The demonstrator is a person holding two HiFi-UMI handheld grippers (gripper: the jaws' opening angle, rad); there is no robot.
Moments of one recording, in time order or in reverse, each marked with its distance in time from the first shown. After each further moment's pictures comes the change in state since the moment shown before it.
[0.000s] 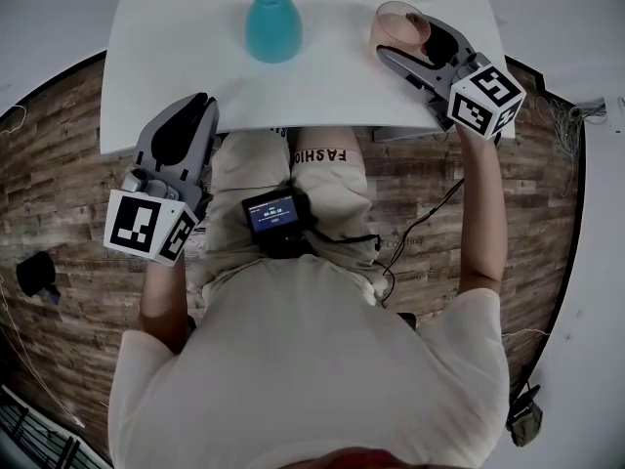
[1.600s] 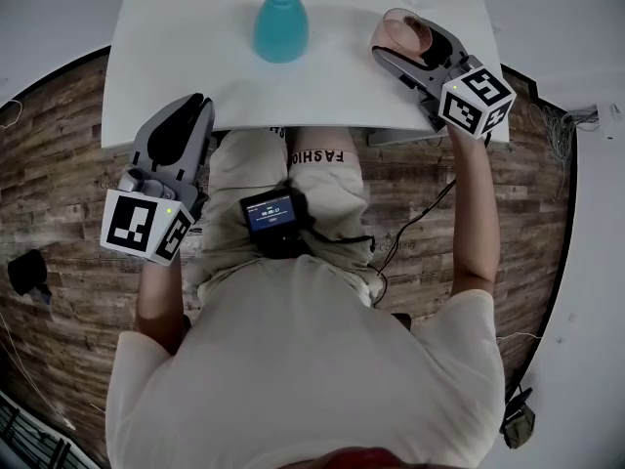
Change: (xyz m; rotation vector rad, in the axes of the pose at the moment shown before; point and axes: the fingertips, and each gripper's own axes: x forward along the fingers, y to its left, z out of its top) left arm -0.010 0.001 -0.001 -0.009 -0.018 0.019; right arm 0.004 -0.002 -0.002 0.000 0.003 -0.032
